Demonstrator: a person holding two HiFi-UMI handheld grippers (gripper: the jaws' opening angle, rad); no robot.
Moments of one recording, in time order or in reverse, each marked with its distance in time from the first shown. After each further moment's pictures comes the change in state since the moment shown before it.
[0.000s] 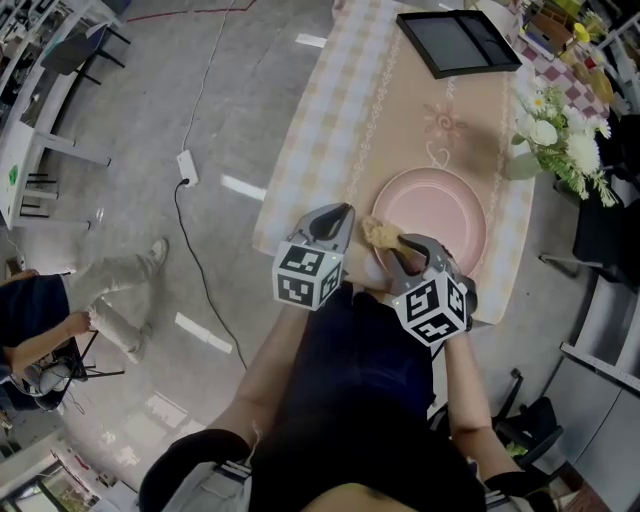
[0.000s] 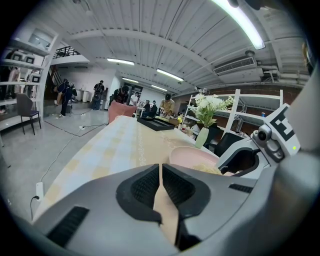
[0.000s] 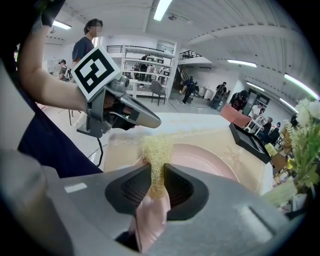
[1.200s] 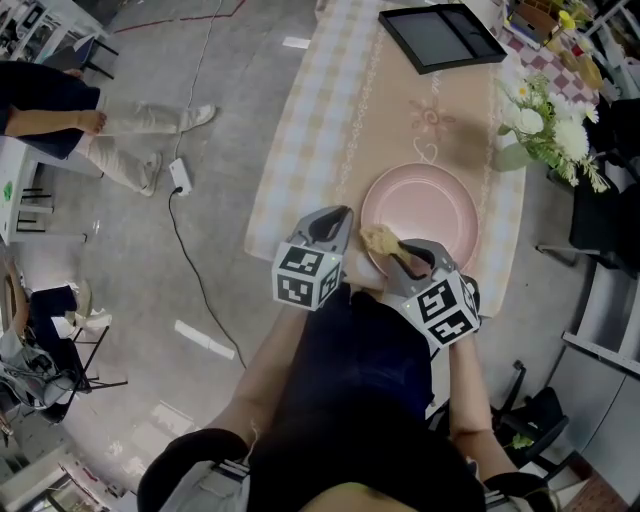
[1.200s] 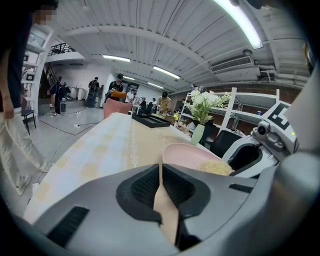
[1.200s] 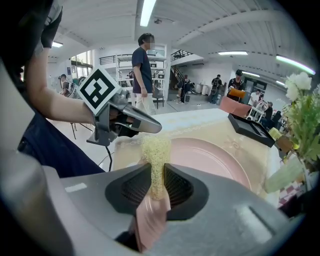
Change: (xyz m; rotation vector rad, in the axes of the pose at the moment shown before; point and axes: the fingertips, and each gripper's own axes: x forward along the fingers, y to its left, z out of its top) left arm 0.010 -0.015 -0.007 0.017 0.031 -0.043; right arm -0.021 0.001 -0.011 0.124 -0.042 0.069
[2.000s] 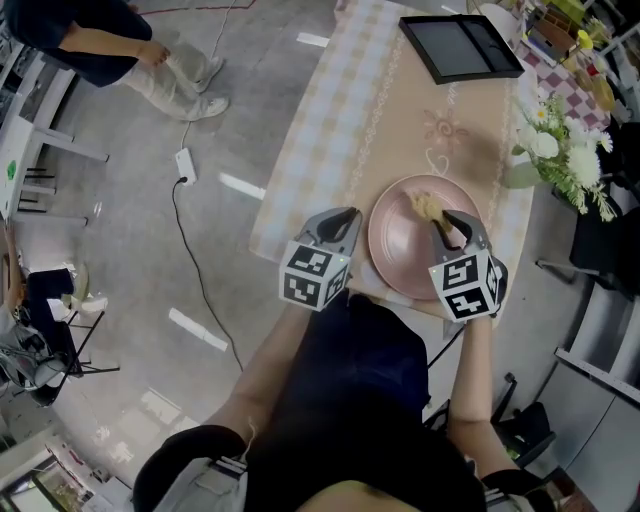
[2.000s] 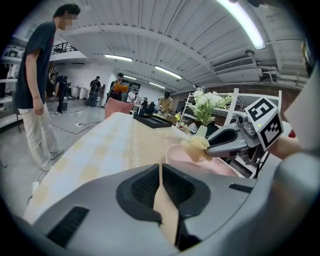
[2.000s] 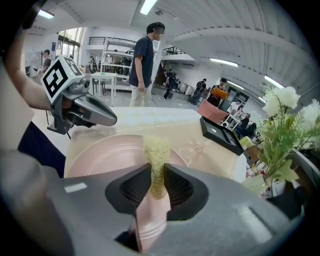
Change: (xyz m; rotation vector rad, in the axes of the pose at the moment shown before) left arm 0.007 0.005 0.005 -0.018 0.002 0.008; right arm -0.008 -0.107 0.002 -0.039 0.088 -0.289
